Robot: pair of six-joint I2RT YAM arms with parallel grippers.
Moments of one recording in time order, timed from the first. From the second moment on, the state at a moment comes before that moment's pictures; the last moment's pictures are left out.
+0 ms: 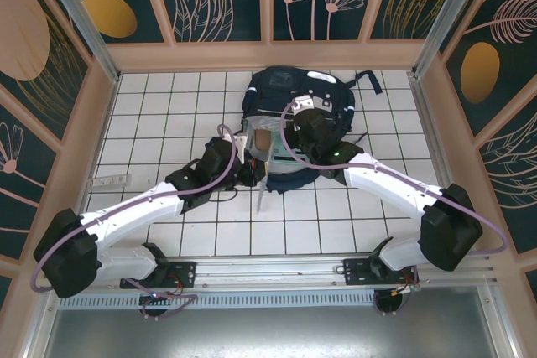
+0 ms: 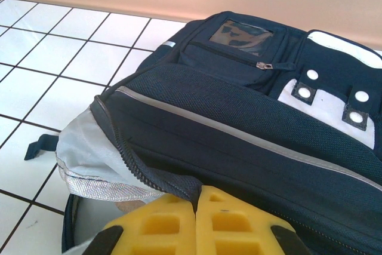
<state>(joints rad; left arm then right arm) -0.81 1.25 0.75 -0.03 0.17 -0.77 0.75 1.39 1.00 -0.11 0.34 0.24</state>
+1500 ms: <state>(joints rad) -0.48 1.63 0.79 0.34 0.30 -1.16 0.75 1.41 1.03 -0.12 0.34 0.24</state>
